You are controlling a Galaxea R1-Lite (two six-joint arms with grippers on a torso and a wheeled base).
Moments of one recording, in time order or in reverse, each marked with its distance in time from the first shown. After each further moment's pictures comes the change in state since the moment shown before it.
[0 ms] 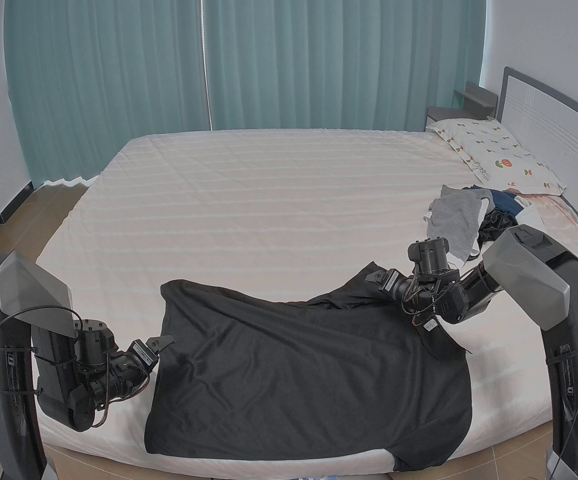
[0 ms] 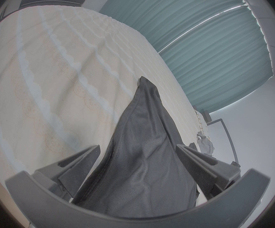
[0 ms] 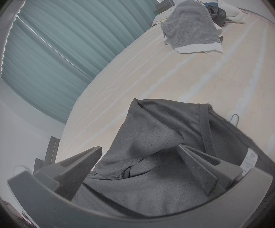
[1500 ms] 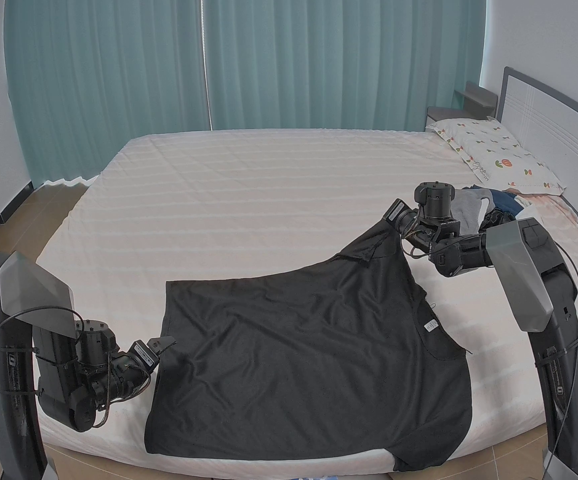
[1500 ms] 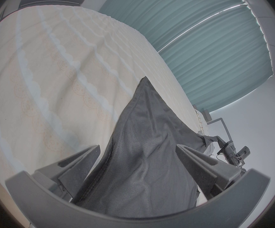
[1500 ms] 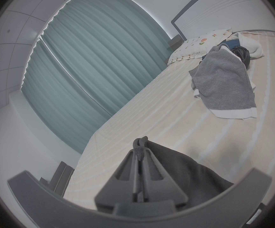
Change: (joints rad) left arm -0.006 0.005 -0.003 0.000 0.003 0.001; right arm -0.049 0.119 -0.548 0.043 -0.098 -0.025
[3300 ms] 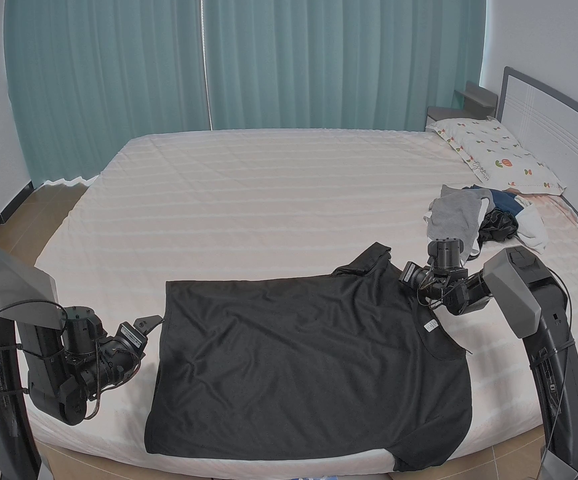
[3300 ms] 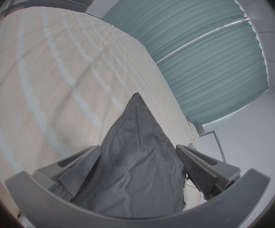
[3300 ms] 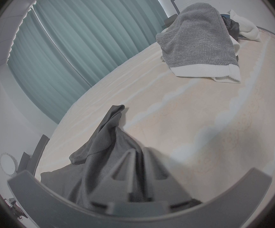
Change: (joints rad) left arm 0.032 -0.093 -0.005 0.000 0.011 -0.087; right arm -0.112 0.152 0.153 -0.031 0.140 -0.183
